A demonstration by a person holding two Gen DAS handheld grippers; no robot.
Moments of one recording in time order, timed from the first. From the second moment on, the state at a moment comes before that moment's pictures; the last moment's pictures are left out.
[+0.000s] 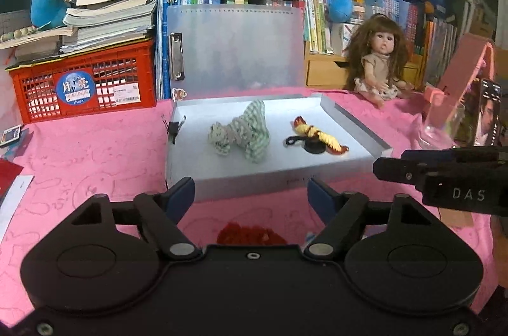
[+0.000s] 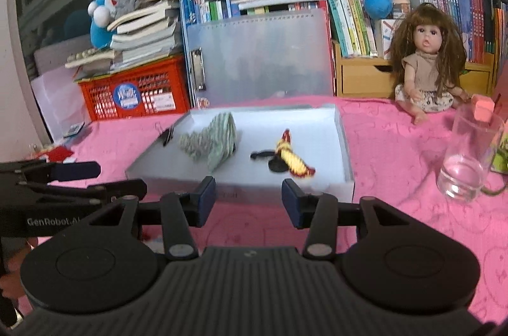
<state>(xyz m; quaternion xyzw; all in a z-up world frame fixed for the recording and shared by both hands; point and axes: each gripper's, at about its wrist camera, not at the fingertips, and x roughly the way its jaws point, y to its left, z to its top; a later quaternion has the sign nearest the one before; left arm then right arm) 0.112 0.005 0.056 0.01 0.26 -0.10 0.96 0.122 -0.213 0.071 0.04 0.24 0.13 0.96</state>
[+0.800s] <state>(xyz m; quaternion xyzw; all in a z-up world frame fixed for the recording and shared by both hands) 0.074 0.008 0.023 0.02 0.27 -0.08 0.96 0.073 -0.201 0.033 -0.03 0.25 0.11 0.96</state>
